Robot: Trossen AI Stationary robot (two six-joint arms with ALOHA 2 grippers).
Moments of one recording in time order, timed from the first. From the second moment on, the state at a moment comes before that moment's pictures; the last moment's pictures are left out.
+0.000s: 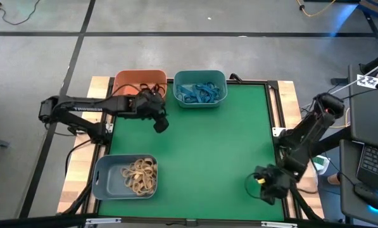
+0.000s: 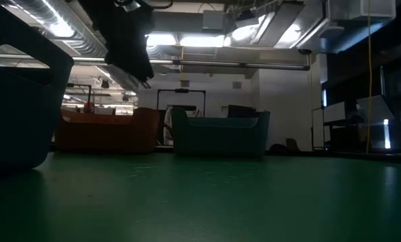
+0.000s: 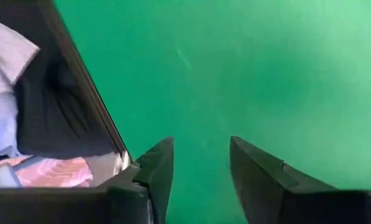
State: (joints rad) left arm 0.15 1.25 0.98 -0.62 -0.32 -0.37; right arm 1.01 1.25 0.71 -0.55 -0.04 1.49
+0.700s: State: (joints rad) left arm 0.13 1.26 0.95 -0.53 -0.33 -0.32; right arm 1.22 1.50 0.71 -0.60 -0.07 1.59
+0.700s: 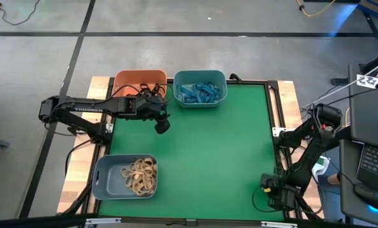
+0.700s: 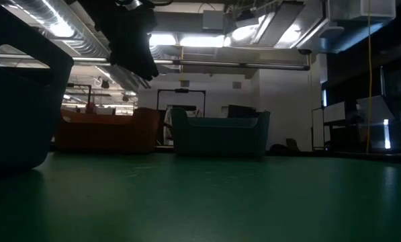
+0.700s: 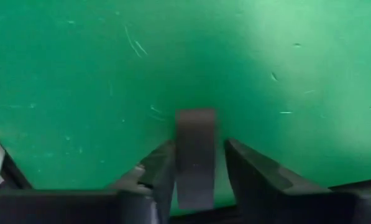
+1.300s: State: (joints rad) left arm 0.02 1.27 0.95 -0.36 -0.33 -0.21; right arm 1.06 1.47 0.90 -0.68 0.41 1.32
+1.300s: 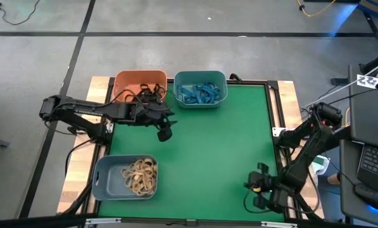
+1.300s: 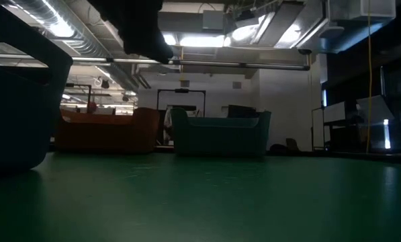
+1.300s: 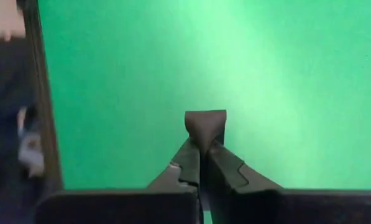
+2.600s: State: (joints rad) left arm -0.31 1.82 0.95 0.72 -0.28 -0.13; right arm 0.65 1.49 0.91 0.11 0.84 0.22
